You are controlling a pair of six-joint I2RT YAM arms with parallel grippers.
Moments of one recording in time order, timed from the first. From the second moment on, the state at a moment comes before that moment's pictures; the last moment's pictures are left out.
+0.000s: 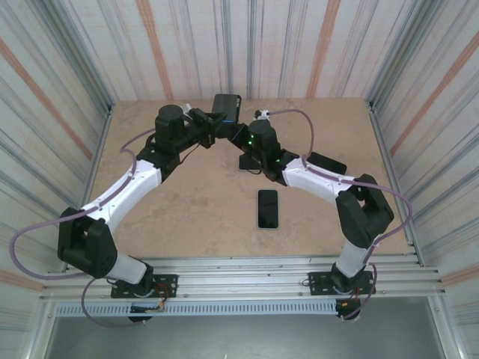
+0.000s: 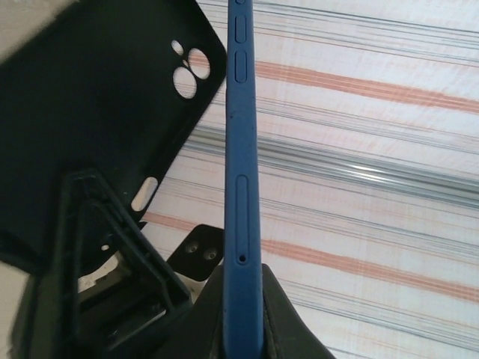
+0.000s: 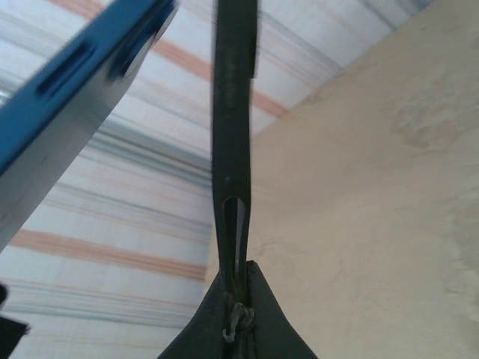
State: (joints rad) left arm -0.43 1.44 1.18 0.09 0.33 -1.63; right arm 0.69 1.73 1.22 0.27 0.11 1.07
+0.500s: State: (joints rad) left arm -0.13 1.39 0.99 0.06 0.53 -1.34; right arm 0.65 1.81 1.20 0.31 -0.07 1.10
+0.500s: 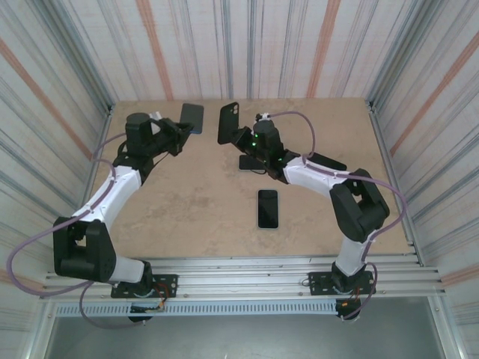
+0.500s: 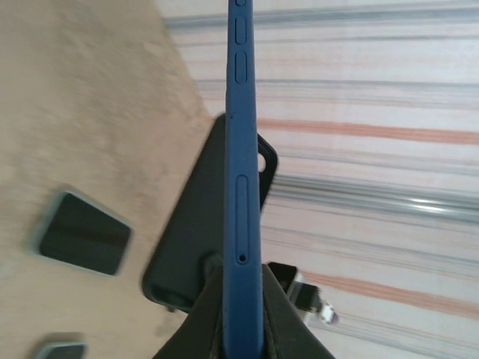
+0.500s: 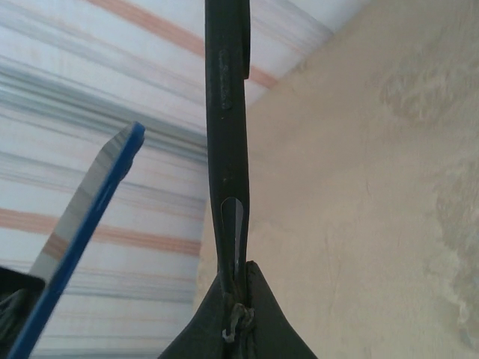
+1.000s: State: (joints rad) left arm 0.07 1.67 0.86 0.30 0.74 -1.07; right arm 0.73 2.05 1.31 0.30 -0.16 1.21
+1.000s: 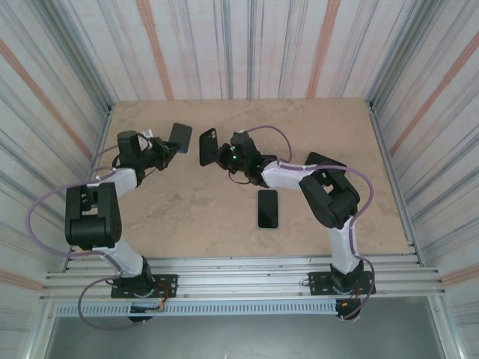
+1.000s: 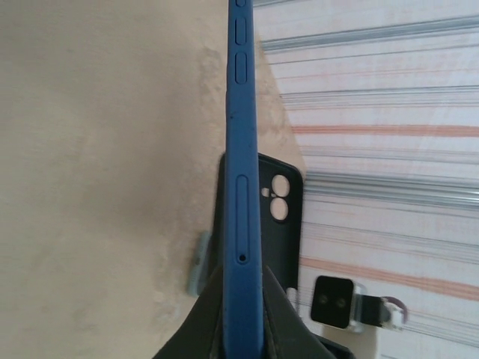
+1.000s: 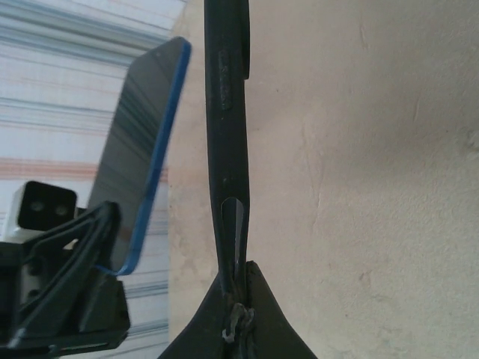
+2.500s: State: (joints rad) left arm 0.23 1.82 0.66 0.43 0.76 -0.92; right arm 0.81 2.33 1.56 0.26 -0.19 1.35
